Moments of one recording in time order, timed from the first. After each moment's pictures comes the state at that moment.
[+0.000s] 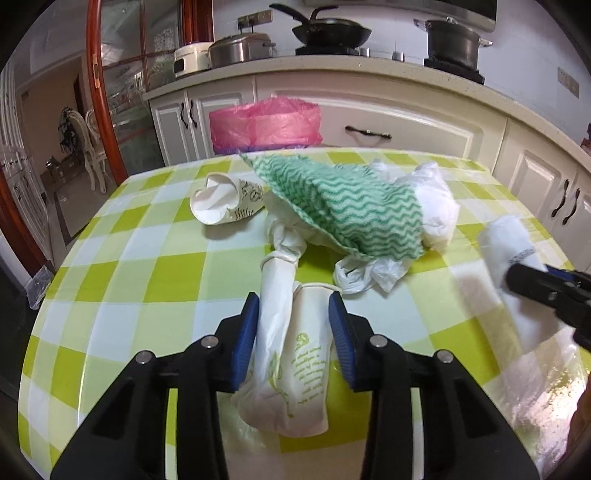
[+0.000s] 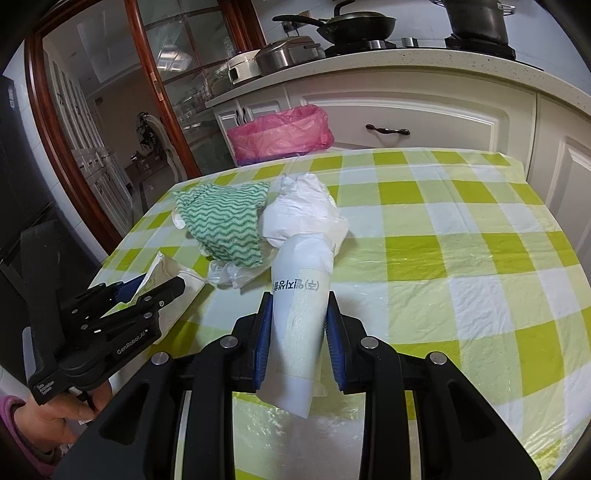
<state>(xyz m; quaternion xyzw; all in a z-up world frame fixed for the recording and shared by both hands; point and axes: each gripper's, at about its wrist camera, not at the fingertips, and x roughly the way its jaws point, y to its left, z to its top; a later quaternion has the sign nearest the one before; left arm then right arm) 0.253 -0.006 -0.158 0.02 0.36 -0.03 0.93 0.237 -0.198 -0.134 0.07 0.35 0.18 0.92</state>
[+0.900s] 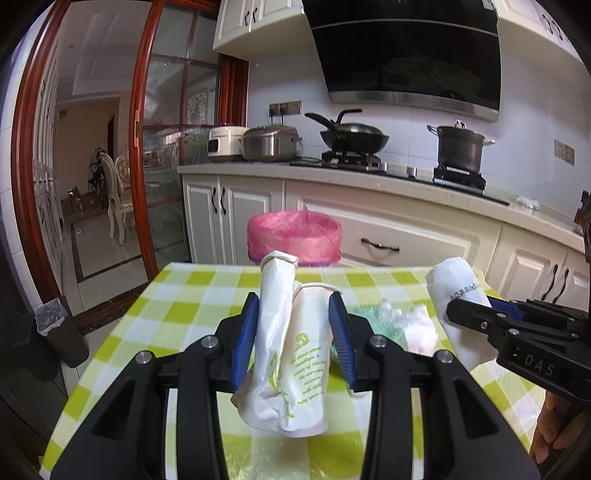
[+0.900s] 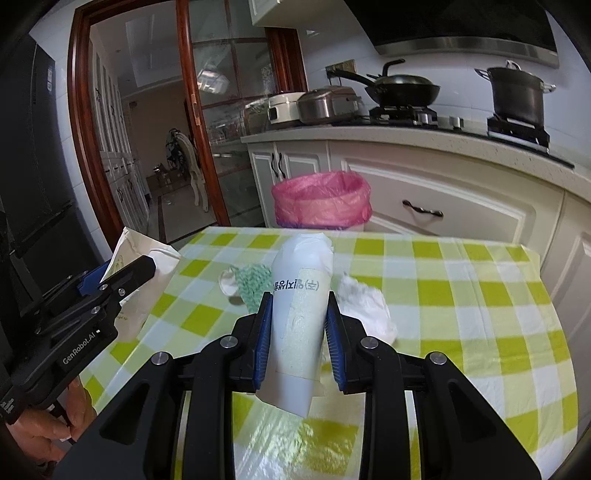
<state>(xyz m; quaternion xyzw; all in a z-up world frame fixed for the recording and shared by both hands) 0.216 0.021 -0.048 -0.02 0.19 0.00 0.98 0.253 -0.152 -0.048 0.02 0.25 0.21 0.94</state>
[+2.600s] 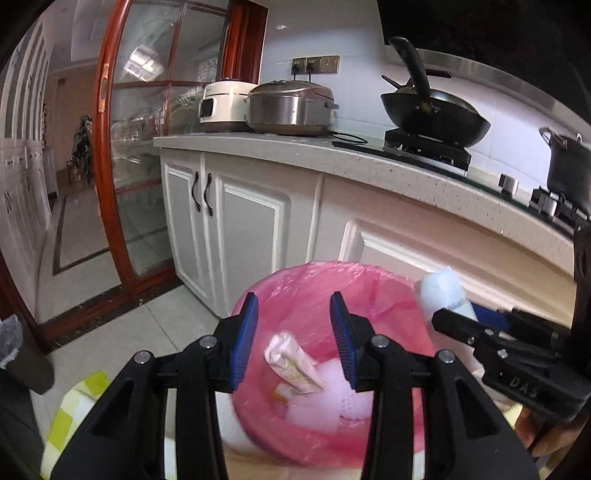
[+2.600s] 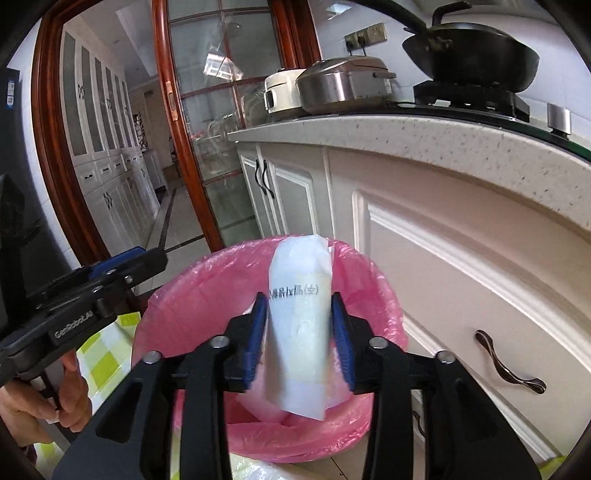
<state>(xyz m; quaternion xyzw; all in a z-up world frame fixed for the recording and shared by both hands) 0.676 0.095 -0.084 -0.05 0.25 0.02 0.97 0.708 -0.092 -0.074 0.01 0.27 0.27 0.92</state>
